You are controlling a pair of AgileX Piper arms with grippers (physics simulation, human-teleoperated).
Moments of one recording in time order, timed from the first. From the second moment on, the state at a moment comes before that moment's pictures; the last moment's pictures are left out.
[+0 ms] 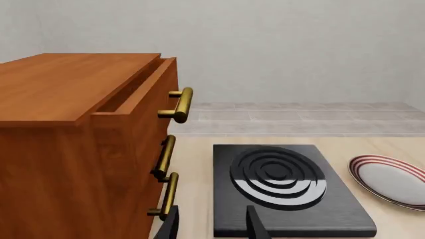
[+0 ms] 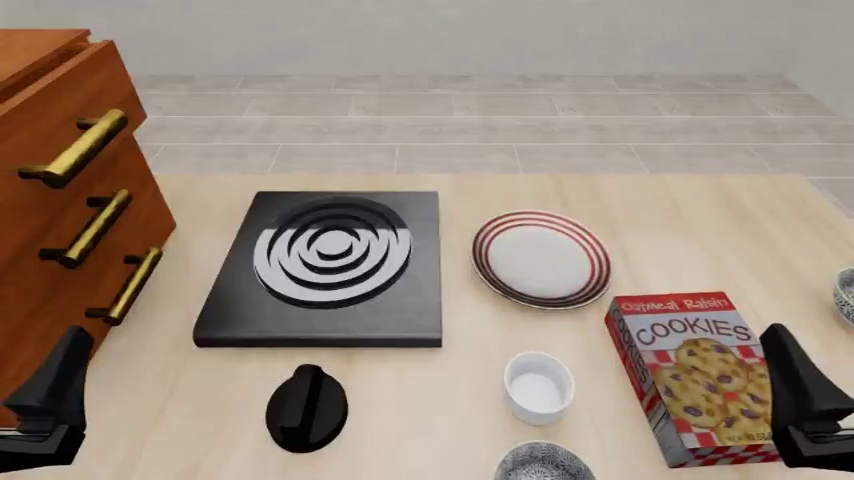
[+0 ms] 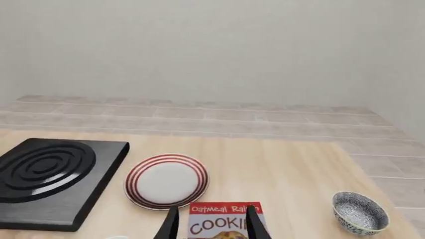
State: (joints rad) left arm 0.00 0.01 0.00 0.00 0.00; right arm 0.03 0.00 -0.04 0.05 -0.03
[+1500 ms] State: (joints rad) left arm 0.00 0.01 0.00 0.00 0.00; right arm 0.47 0.51 -0.65 0.63 0.14
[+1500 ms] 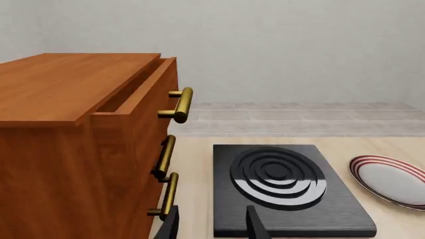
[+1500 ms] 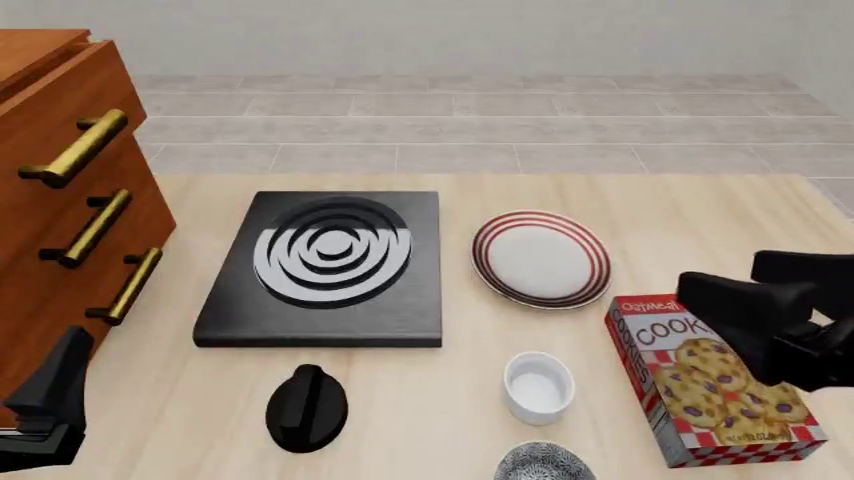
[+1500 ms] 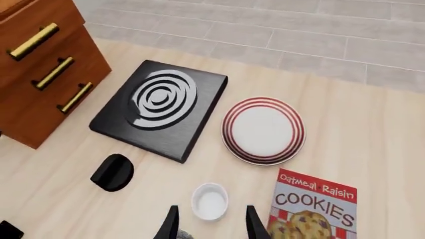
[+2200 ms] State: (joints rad) left arm 0.00 0.01 0.00 0.00 0.00; right arm 0.52 0.61 -0.59 0.74 0.29
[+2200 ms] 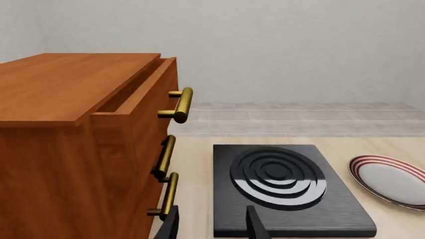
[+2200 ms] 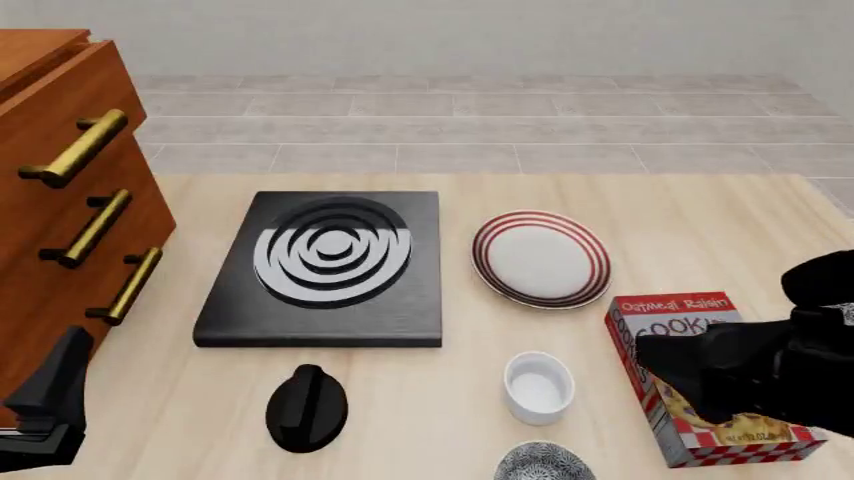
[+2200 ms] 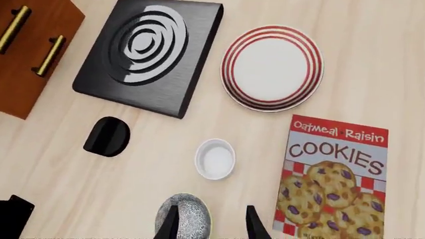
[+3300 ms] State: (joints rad) left arm 0.00 0.01 0.00 0.00 0.00; right arm 0.61 0.74 -0.28 0.40 0.46
